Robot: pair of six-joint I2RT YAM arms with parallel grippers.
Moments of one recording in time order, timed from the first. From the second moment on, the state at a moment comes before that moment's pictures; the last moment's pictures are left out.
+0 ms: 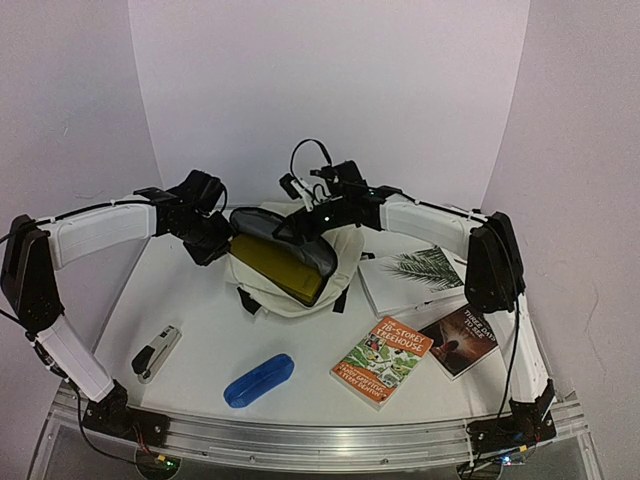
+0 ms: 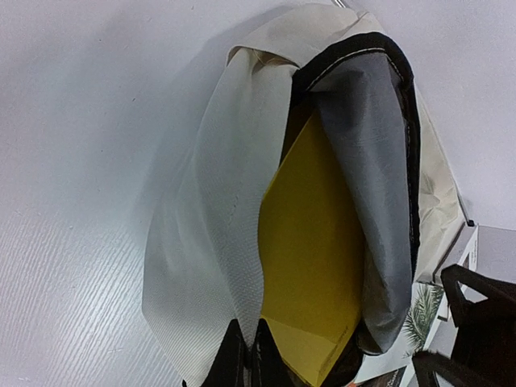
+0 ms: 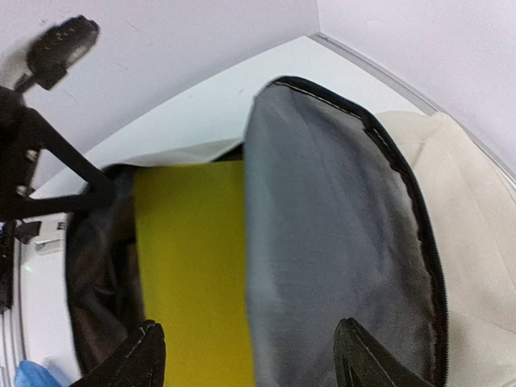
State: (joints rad) left arm -0.55 1.59 1.29 -0.62 -0.10 -1.17; right arm 0.72 2.35 2.12 -0.36 -0.45 -0.04
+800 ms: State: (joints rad) left arm -0.54 1.50 1.21 -0.56 -0.07 -1.17; right arm 0.86 2.42 2.05 -0.34 -0.37 -0.17
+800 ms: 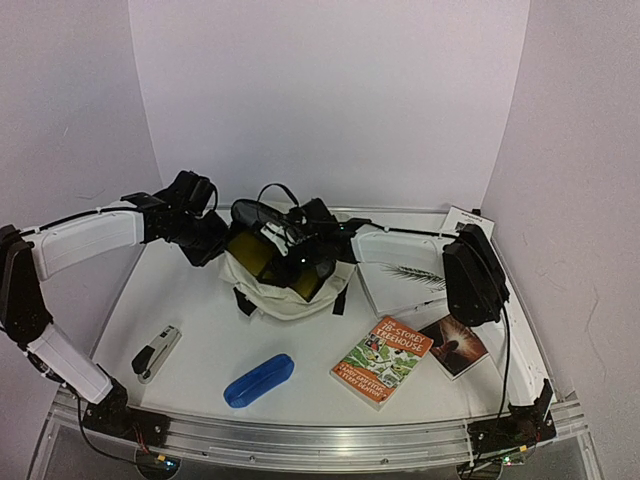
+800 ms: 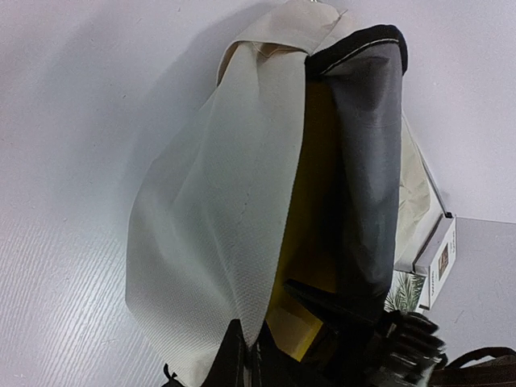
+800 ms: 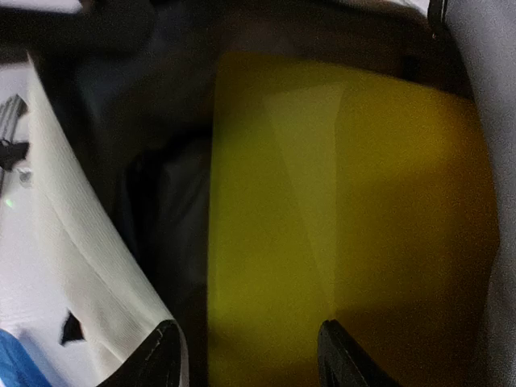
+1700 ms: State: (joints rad) left arm -0.44 1.43 1.03 -0.51 -0.02 -1.17; right arm 0.82 2.37 2.04 -0.49 -0.27 -0.24
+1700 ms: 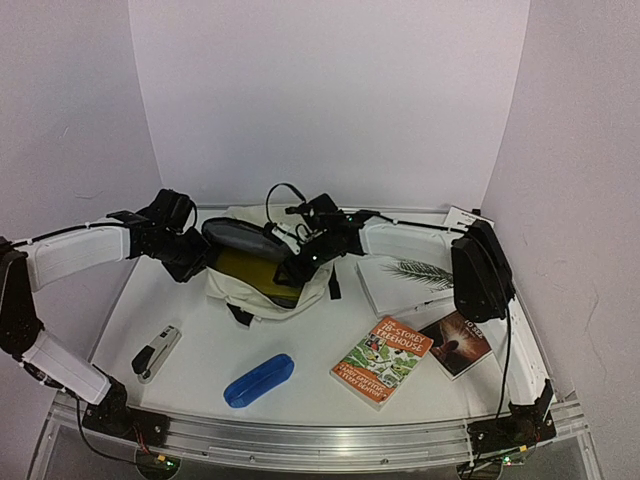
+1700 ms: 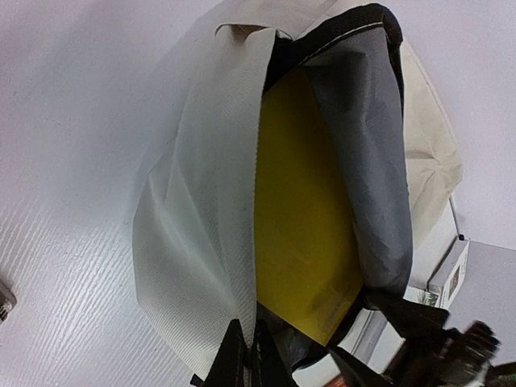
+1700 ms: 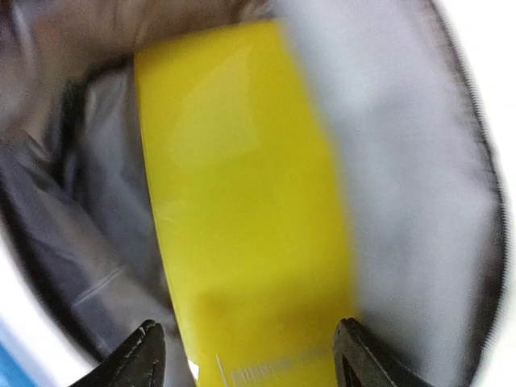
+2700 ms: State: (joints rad) left arm -0.43 1.49 1.07 -0.47 0.03 -1.15; right arm 0.79 2.35 1.85 -0.59 -0.41 0.42
